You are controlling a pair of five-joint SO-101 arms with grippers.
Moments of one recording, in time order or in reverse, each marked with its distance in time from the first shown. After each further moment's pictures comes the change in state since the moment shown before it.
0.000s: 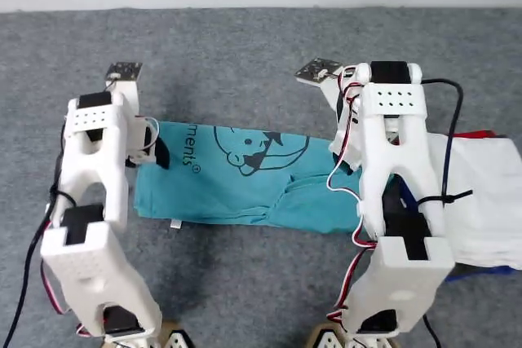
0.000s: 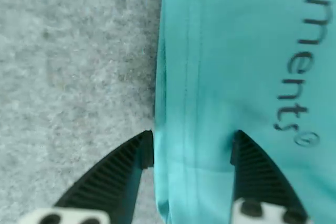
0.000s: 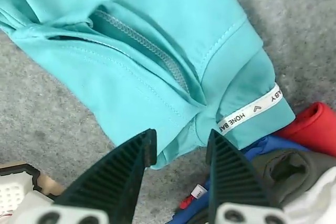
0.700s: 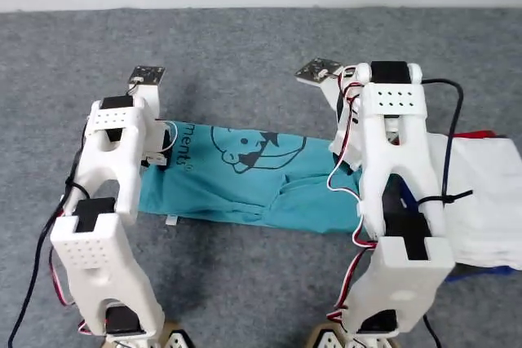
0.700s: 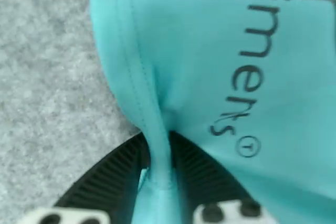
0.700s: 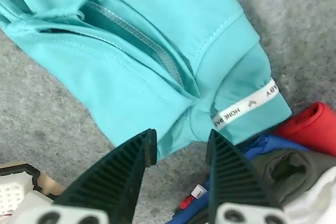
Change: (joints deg) left arm 4.0 5.2 -1.1 -3.9 0.0; right arm 0.0 0.0 0.0 0.0 0.0
